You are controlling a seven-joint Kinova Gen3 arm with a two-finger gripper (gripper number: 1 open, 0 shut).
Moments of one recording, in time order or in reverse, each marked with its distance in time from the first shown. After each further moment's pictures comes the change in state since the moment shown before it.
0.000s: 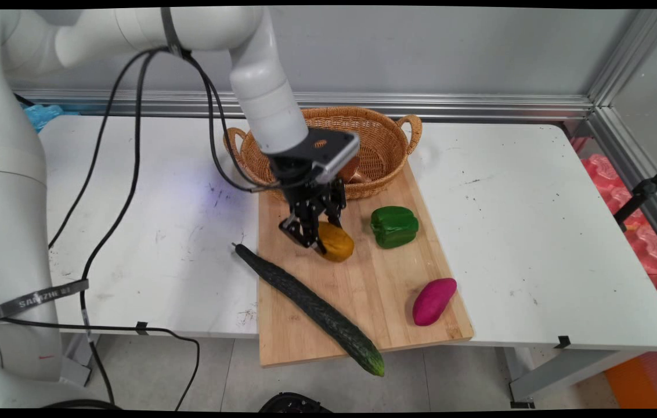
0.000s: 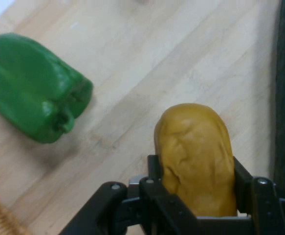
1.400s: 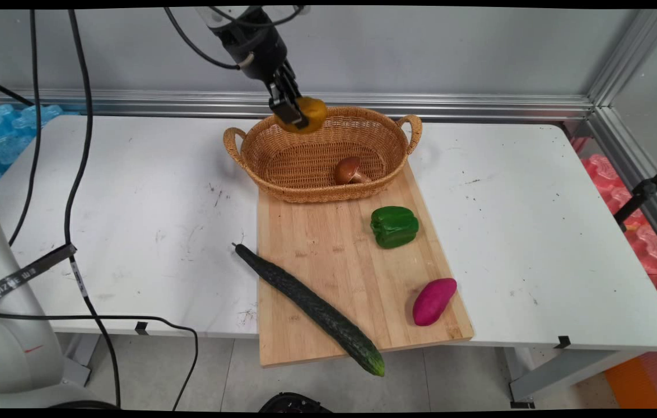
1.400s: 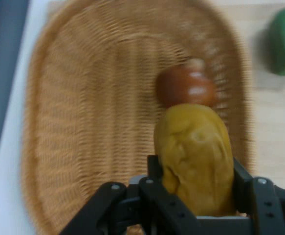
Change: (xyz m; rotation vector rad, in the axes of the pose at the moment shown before) arm -0.054 -0.022 -0.154 0.389 -0.024 -0.711
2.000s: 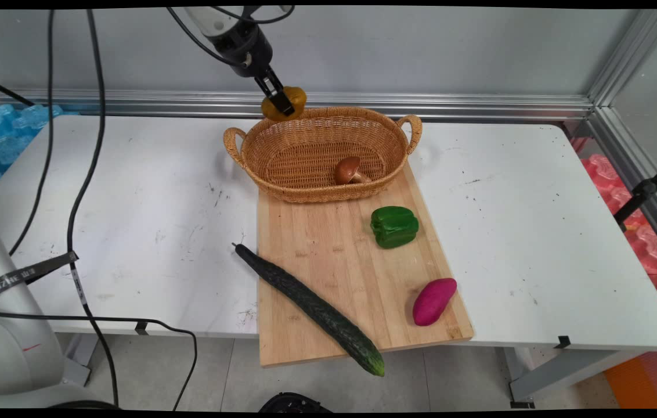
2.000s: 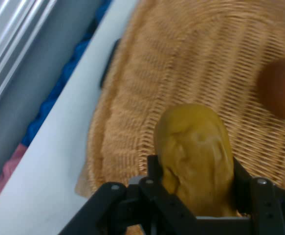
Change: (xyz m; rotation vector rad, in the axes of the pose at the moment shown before) arm -0.030 -0.040 0.033 0.132 -0.019 -0.298
